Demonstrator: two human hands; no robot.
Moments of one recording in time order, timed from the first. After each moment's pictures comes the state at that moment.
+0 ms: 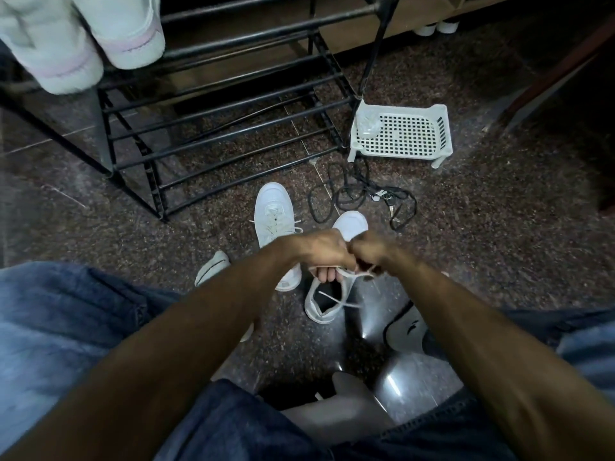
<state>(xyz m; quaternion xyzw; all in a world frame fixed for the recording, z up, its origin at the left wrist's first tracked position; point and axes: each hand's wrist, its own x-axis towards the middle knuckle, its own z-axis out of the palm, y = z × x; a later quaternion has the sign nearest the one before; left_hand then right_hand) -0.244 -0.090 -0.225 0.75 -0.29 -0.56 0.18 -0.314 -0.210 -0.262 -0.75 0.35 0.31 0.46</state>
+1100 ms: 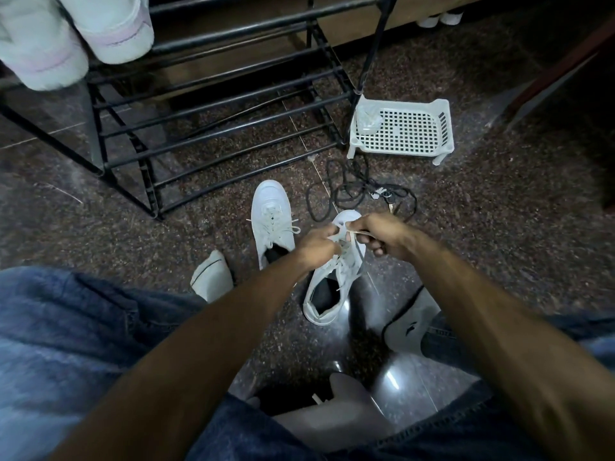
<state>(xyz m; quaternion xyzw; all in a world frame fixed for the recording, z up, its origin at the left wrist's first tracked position) -0.250 -0.092 -0.278 0.75 -0.09 -0.48 0.43 -0.301 -0.242 -0.256 -0.67 0.36 0.25 0.60</state>
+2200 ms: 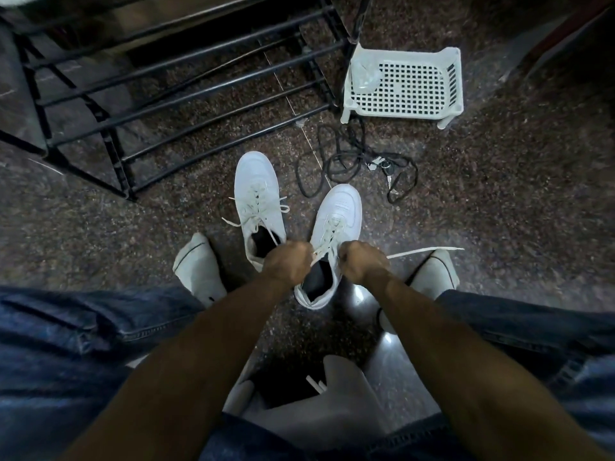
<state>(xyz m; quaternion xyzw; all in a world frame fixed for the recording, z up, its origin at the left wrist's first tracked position) -0.259 -0.060 -0.366 0.88 -0.31 -0.36 0.09 -0.343 -0.208 -0.361 -0.89 0.24 0.32 0.22</state>
